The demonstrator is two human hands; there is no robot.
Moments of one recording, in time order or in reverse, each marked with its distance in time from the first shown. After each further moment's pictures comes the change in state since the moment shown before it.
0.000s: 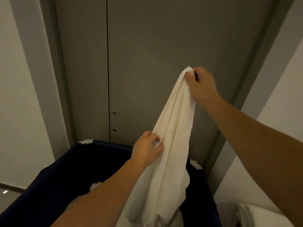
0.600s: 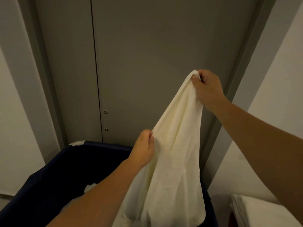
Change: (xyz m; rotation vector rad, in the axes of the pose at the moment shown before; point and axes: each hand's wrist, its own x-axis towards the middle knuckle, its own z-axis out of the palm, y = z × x) left_hand 0.004 0.007 0.017 -0.197 -0.049 0.011; right_hand -0.011 0.031 -0.031 -0.059 0.038 0.087
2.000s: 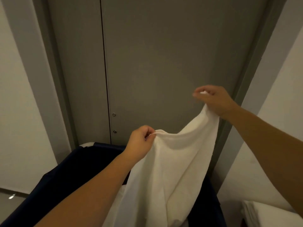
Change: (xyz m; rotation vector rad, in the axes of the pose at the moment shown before) left_hand 0.002 0.023 -0.051 -0.071 0.054 -0.069; right_hand -0.012 0.016 -0.009 0.108 -0.280 0.090
